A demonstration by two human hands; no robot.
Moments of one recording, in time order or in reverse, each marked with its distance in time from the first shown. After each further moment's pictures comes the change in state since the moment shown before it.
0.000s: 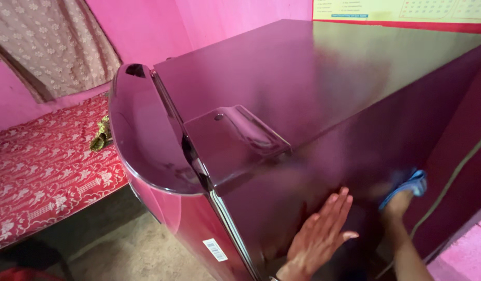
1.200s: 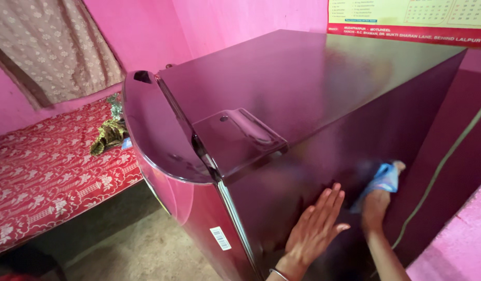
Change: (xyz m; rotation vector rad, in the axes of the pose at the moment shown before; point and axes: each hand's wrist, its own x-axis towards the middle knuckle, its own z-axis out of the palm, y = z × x) left_hand -0.001 -0.001 -0.002 -0.060 -0.015 -0.019; right_hand -0.068 -0.052 0.009 0.091 -0.157 0.073
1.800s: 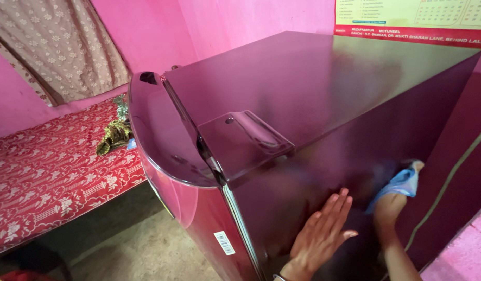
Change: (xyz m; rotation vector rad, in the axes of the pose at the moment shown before) left_hand 0.001 -0.002 -0.001 -0.006 0.031 -0.008; right_hand 0.025 0.000 -0.004 -0.112 0.052 -0.303
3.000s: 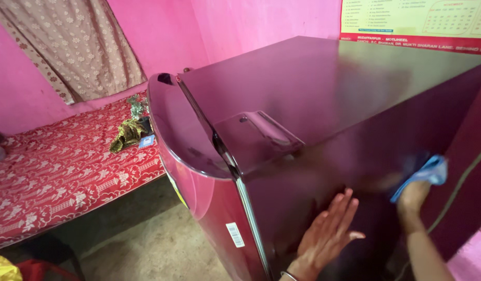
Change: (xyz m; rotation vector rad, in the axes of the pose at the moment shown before) left_hand -0.005 0.002 0.003 -0.023 0.023 -0.019; right_hand 0.067 -0.061 0.007 0.059 -0.005 0.019
